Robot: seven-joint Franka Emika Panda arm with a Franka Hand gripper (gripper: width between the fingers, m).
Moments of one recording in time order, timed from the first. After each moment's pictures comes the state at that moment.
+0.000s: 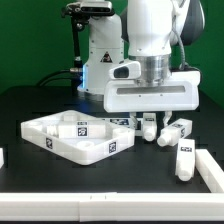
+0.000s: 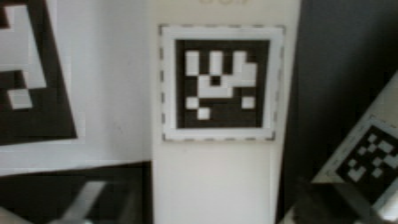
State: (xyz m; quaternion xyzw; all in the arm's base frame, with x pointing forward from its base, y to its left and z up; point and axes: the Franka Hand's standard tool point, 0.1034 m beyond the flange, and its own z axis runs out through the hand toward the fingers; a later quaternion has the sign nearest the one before) arm 0.383 0.077 0.022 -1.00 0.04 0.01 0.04
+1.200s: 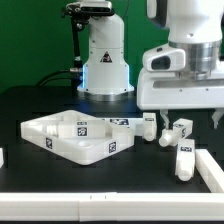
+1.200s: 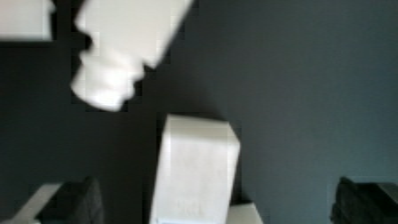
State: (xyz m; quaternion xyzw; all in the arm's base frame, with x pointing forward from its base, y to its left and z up) arm 0.495 0.138 0.047 -1.00 0.05 0.03 0.04
